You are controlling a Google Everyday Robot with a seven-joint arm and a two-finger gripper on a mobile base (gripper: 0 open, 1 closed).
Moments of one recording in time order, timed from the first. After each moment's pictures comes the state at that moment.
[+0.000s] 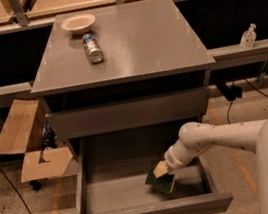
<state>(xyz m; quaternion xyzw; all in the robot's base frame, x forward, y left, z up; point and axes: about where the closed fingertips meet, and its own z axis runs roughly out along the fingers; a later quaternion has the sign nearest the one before) 0.561 -0.079 0.425 -0.20 0.95 0.23 0.09</state>
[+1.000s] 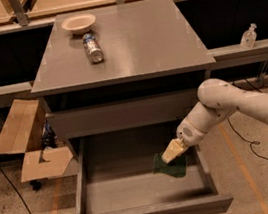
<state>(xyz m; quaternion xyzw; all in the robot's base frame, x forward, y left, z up) 0.531 -0.104 0.581 -0.30 0.90 0.31 0.04</state>
